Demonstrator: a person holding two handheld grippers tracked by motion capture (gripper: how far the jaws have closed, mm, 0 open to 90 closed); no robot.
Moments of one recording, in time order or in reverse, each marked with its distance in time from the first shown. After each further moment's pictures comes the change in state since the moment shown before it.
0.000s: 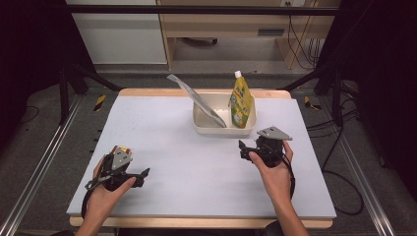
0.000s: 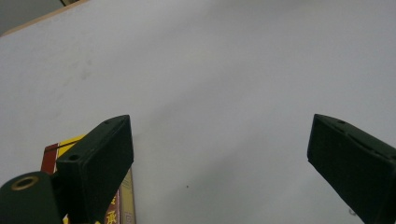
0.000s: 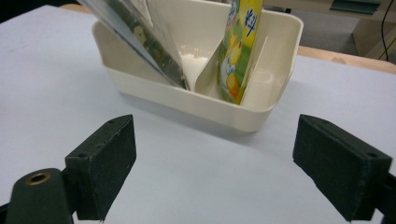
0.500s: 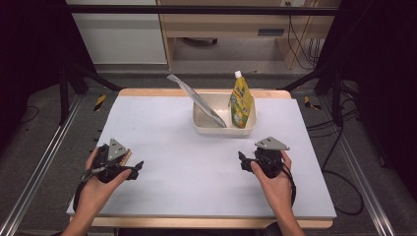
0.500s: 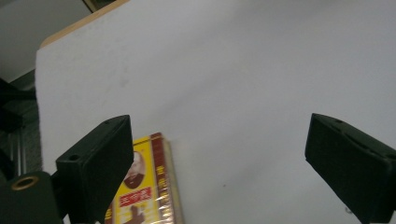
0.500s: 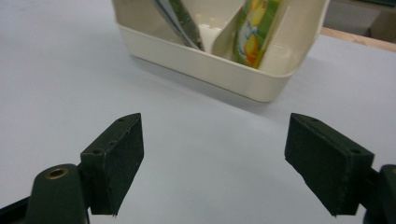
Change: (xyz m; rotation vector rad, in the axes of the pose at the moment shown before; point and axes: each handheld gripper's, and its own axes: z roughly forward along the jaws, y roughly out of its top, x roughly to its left) left arm 0.019 0.029 -0.018 0.080 0.061 0.038; right arm 0.006 -0.025 -0.005 0.049 0.041 -0.067
